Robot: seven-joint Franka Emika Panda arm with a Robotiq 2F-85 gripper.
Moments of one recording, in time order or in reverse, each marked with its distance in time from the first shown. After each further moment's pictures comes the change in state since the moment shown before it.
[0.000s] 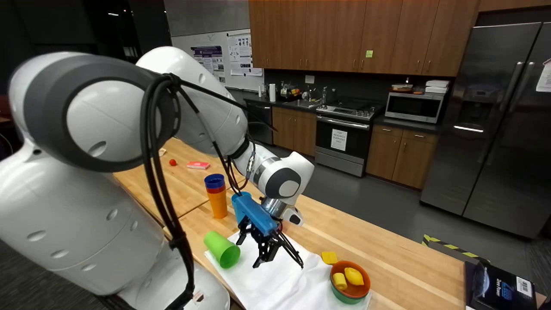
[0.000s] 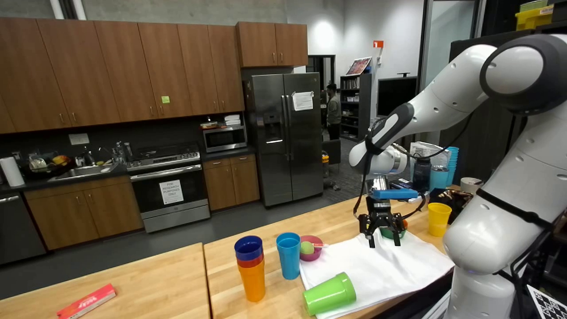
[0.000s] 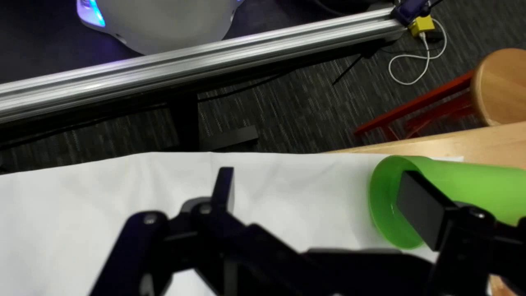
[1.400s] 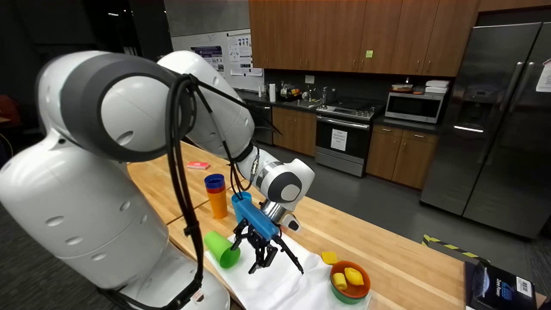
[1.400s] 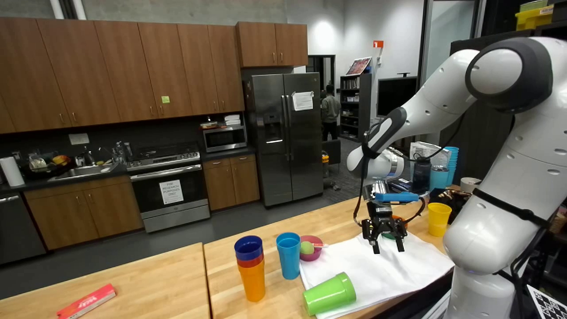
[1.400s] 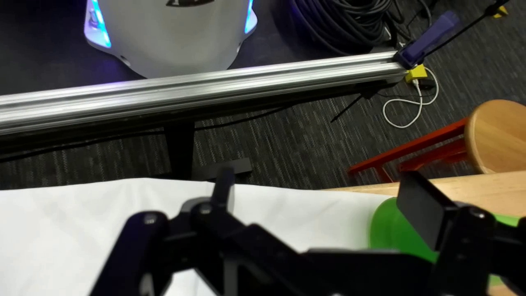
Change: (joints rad) arm 0.002 0.068 0.000 0.014 0.007 -0.057 -0.085
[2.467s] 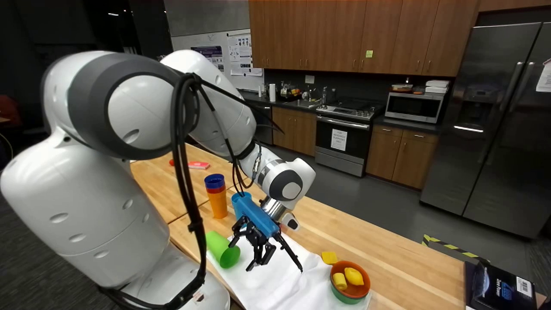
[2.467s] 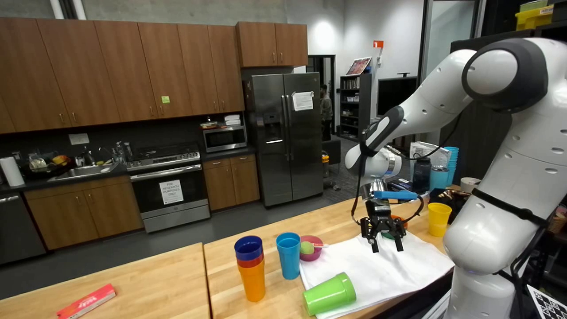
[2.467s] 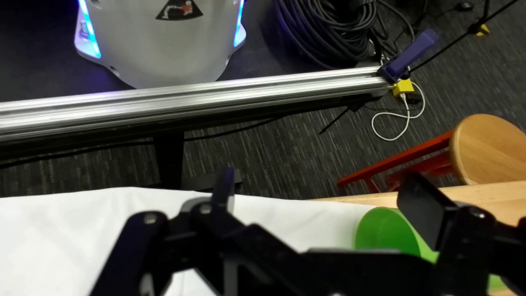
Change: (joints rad) arm 0.001 0.014 0.002 0.024 0.024 -0.049 -0.019
